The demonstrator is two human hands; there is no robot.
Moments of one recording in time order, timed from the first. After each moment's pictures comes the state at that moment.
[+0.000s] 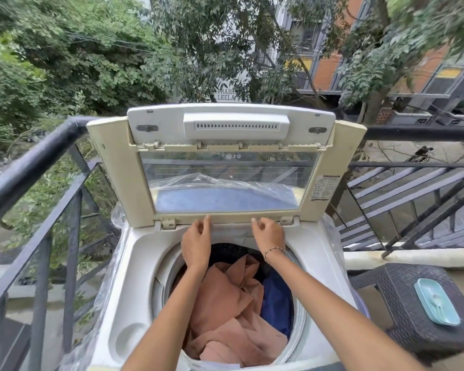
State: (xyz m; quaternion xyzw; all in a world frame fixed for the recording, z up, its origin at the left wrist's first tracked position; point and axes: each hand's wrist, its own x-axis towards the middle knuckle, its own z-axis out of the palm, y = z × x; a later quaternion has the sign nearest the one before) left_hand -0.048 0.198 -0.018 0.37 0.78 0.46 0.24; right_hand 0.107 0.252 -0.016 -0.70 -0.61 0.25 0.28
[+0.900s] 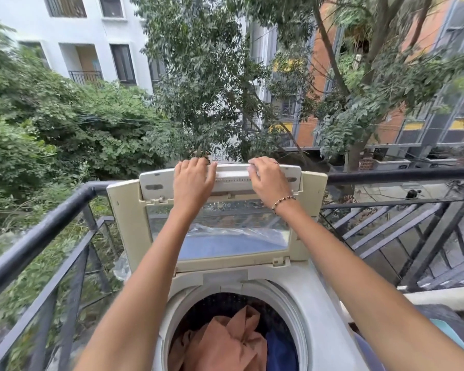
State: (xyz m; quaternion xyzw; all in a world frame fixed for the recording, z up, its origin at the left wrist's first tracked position) left_hand -0.066 0.263 0.213 0.64 0.67 0.34 -0.14; right_hand 0.115 0.287 0.224 -0.47 -0.78 -0.05 0.40
